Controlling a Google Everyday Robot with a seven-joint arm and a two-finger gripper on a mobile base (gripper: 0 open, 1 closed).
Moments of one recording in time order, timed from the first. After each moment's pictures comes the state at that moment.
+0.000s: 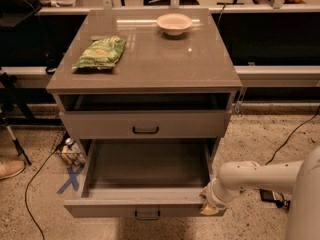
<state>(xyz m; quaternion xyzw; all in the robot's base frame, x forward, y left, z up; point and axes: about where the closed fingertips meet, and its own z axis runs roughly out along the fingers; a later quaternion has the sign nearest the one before) 0.445 -0.177 0.390 -0.64 0.75 0.10 0.10</state>
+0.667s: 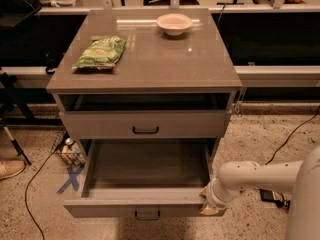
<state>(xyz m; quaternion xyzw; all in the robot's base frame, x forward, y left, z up) 0.445 -0.177 0.390 -0.64 0.75 0.10 0.10</state>
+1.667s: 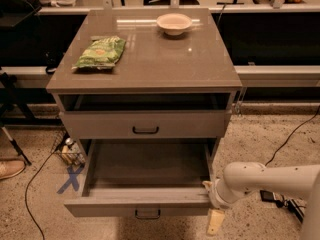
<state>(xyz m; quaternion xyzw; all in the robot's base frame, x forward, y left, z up) 0.444 -0.184 0.400 -0.65 0.75 0.10 0.11</state>
